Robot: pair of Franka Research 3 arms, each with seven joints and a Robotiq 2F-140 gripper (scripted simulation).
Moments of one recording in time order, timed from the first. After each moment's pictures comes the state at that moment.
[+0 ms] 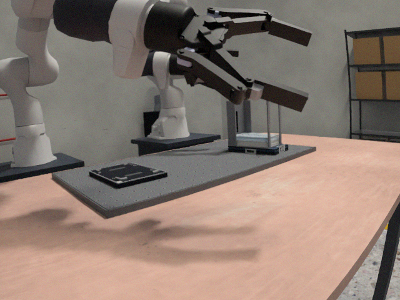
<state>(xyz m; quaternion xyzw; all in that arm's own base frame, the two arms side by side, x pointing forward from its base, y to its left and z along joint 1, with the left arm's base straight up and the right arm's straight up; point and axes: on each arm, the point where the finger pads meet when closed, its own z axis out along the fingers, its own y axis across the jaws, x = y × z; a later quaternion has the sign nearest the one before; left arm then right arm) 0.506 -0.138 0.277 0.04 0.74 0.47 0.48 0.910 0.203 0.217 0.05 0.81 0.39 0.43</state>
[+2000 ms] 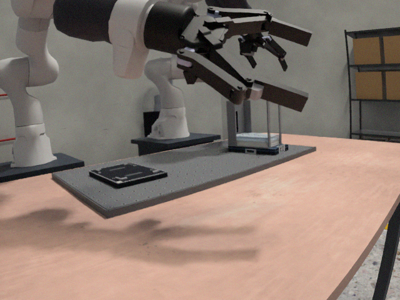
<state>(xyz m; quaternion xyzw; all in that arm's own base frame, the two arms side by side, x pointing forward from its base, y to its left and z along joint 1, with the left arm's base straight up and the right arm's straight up) 0.491 0.093 0.298 -0.63 0.66 0.34 0.24 0.910 0.203 0.217 0.05 0.81 0.39 0.43</state>
